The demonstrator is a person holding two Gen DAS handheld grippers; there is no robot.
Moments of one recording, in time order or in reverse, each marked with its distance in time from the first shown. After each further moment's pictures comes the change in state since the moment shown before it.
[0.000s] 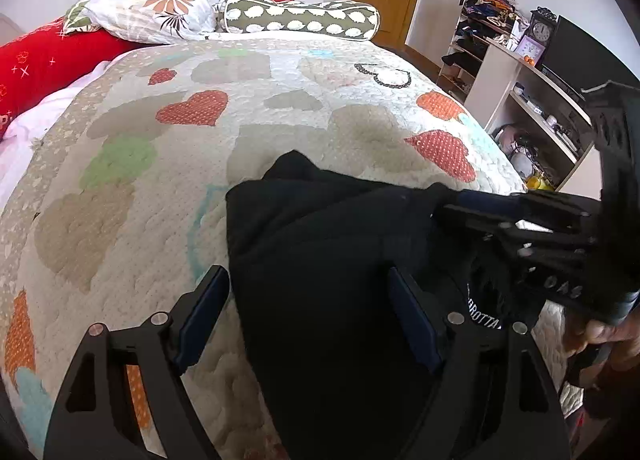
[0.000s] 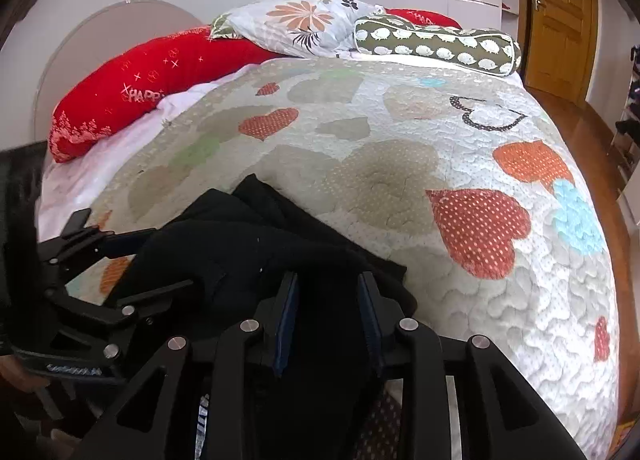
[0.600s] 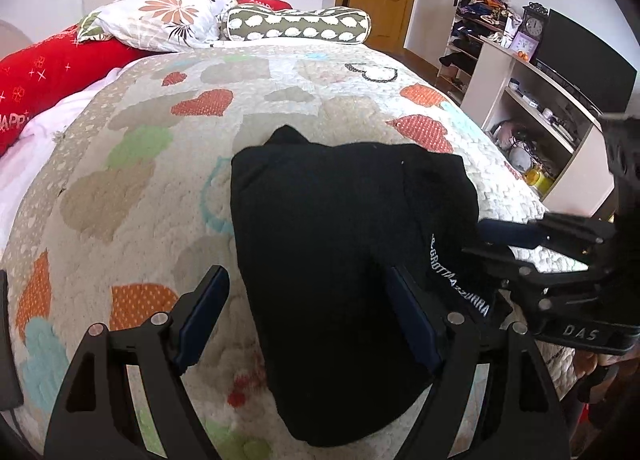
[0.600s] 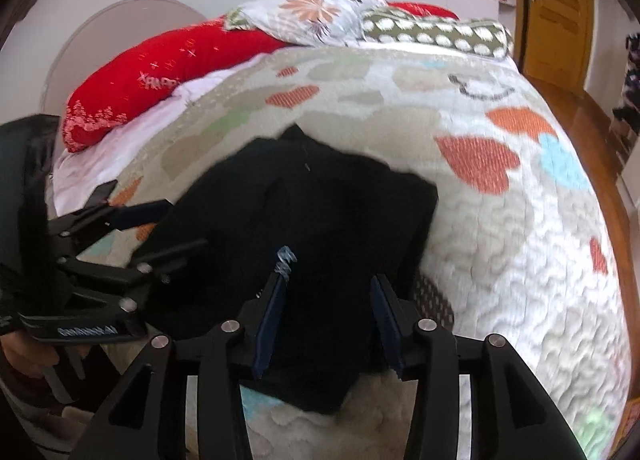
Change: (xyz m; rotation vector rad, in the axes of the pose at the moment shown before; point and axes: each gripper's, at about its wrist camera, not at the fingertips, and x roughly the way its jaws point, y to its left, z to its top) left arm -0.032 -0.014 -0.038 0.022 -0.034 0.029; right arm -0.028 0.023 -0.060 0.030 0.041 0.004
